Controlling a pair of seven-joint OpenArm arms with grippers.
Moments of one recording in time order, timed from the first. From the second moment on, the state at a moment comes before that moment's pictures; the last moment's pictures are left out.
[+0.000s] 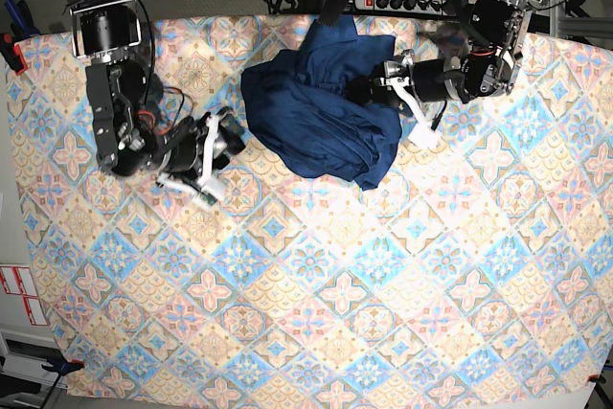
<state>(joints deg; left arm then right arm) 11.9 -21.1 8.5 84.1 -67.5 -18.8 56.3 3.5 17.0 -7.8 83.7 30.8 41.1 -60.3</state>
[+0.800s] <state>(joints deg) 12.7 -26.7 8.8 86.8 -67.6 -18.9 59.7 0.6 15.8 -9.3 77.4 30.8 41.1 -59.7</state>
